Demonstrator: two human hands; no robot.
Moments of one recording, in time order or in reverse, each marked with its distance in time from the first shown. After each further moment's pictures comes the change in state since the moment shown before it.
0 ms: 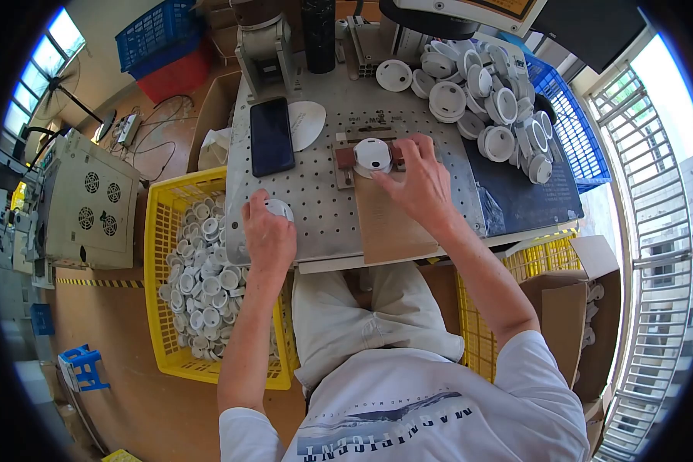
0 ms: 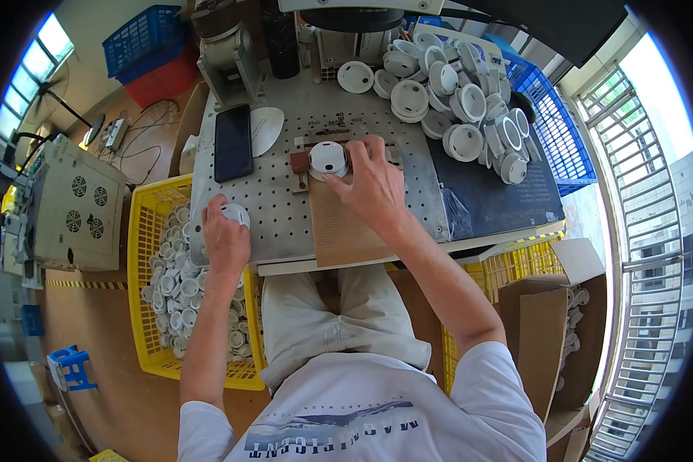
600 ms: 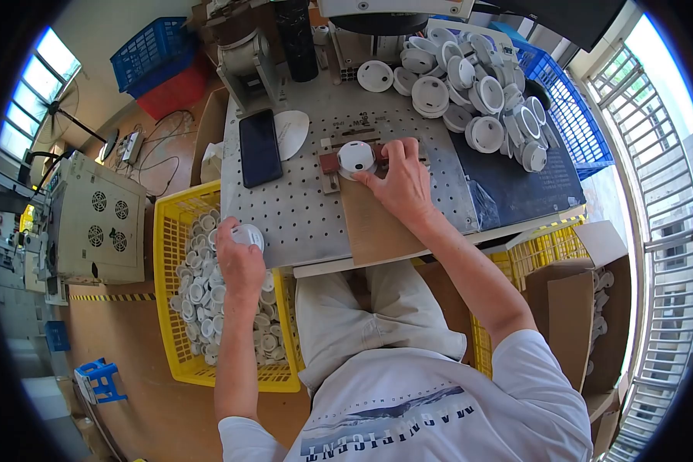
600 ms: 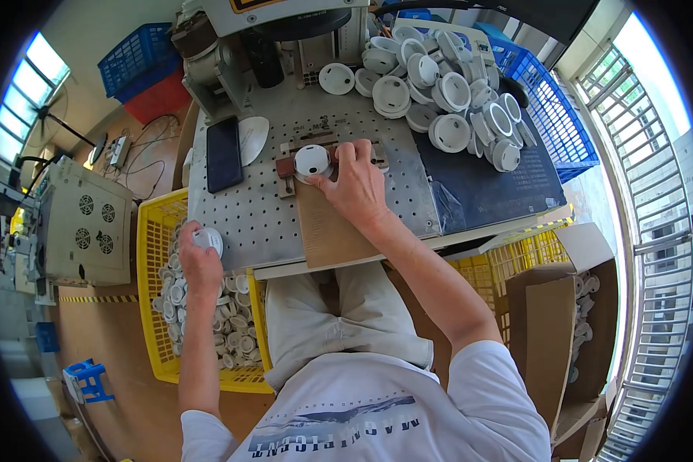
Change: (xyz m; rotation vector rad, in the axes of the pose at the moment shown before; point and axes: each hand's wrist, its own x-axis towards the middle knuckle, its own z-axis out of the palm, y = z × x) left_hand -0.020 -0.026 -0.028 -0.103 0.026 -0.086; right_hand -0.005 0.016 0.016 0.048 0.142 0.115
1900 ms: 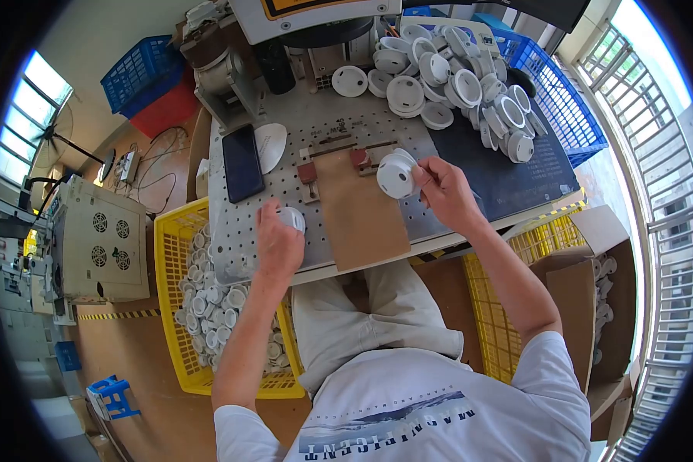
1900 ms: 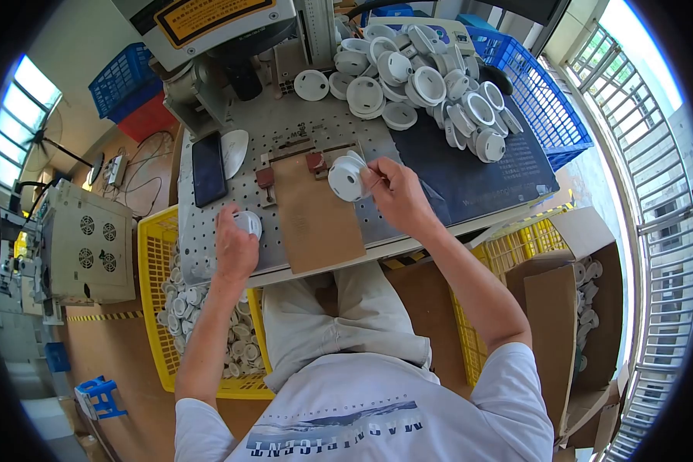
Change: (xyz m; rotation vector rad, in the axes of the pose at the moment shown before) left_hand 0.033 0.072 0.055 -0.033 -0.073 0.353; right_hand -0.021 0.052 -0.094 0.472 -0.166 0.159
